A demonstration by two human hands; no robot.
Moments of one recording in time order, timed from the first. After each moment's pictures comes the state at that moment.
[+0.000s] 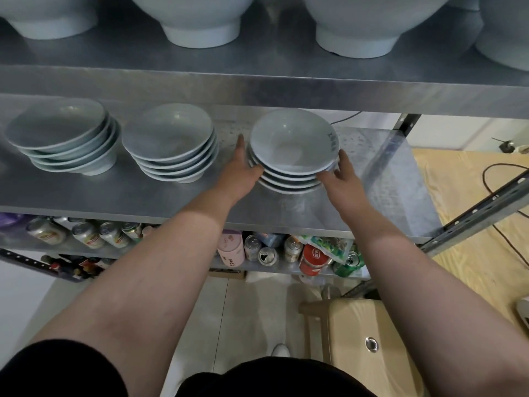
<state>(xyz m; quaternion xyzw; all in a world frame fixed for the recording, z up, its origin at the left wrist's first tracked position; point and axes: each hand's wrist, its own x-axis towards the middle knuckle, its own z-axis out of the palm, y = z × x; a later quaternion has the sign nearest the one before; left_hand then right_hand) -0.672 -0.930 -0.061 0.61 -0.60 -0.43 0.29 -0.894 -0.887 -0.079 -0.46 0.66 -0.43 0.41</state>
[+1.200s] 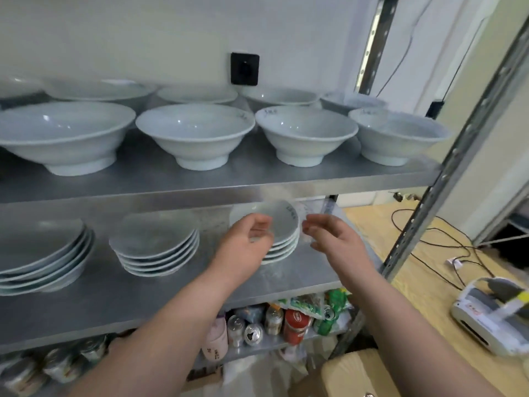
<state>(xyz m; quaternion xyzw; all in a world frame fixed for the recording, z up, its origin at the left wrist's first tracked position) -0.652 -0.847 0.051 0.42 -0.71 -0.43 0.37 -0.834 -0.775 0.059 -0.44 0.66 -0.54 0.29</state>
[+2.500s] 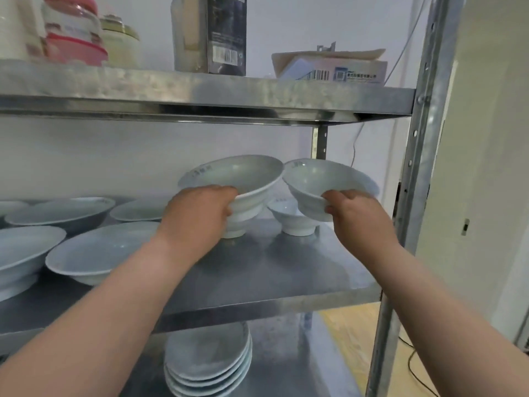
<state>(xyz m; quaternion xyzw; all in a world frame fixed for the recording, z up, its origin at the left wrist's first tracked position) -0.768 -0.910 0.270 0.36 -0.81 0.25 0.39 -1.052 -0.848 0.250 -0.64 0.60 -0.30 -0.37</state>
